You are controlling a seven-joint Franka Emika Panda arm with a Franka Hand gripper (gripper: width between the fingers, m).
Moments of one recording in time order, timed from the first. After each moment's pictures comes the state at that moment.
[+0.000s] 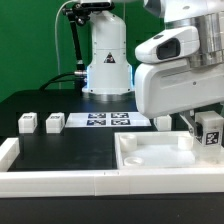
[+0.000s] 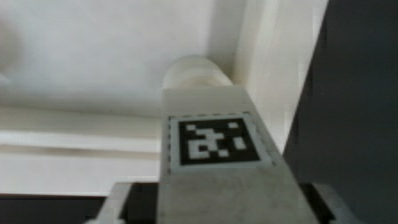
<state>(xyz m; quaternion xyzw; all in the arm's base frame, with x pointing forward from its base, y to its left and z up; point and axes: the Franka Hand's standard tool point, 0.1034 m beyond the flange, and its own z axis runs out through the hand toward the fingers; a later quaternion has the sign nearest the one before) 0.632 0.117 0.078 -0.99 -0.07 -0.03 0.08</state>
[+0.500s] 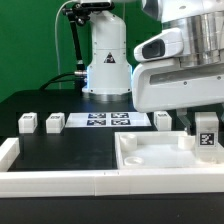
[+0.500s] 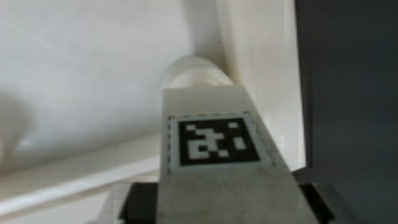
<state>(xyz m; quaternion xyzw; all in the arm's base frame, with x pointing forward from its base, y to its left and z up) 0.631 0.112 0.076 -0.98 0.19 -0.04 0.08</state>
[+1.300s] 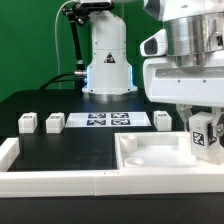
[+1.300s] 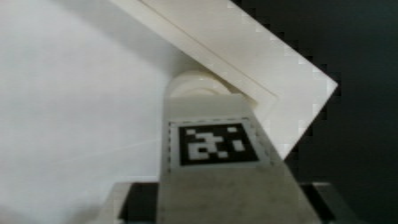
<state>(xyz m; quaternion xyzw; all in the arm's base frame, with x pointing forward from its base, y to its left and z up) 0.630 0.109 0.075 -0.88 0.48 -0.01 0.07</state>
